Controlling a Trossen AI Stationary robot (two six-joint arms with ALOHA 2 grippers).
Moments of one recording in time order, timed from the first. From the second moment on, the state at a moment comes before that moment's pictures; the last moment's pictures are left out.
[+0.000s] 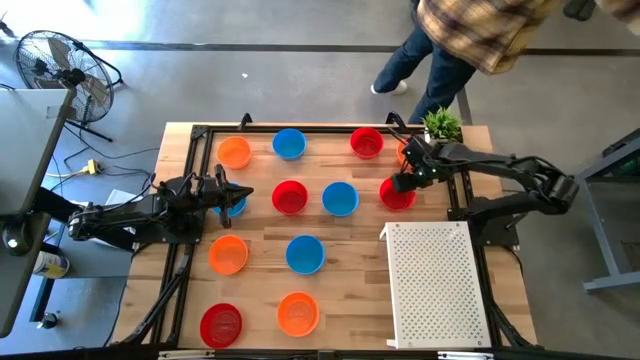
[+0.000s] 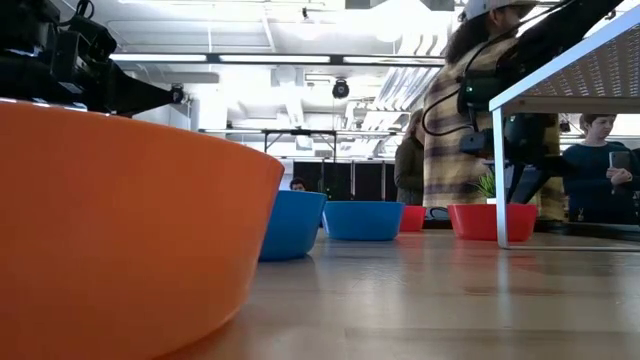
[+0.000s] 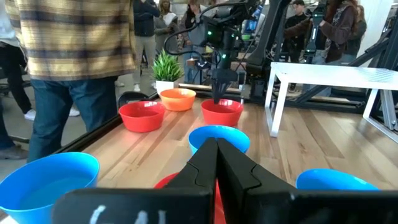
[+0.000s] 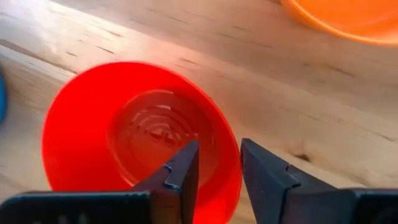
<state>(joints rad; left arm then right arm) 0.16 0.02 0.01 0.02 -0.07 -0.03 -0.68 1.27 0.65 -0.70 -0.09 0.60</state>
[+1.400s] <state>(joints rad) 0.16 0.02 0.01 0.03 -0.07 -0.03 -0.67 1.15 0.88 -0.92 -0.15 0.57</state>
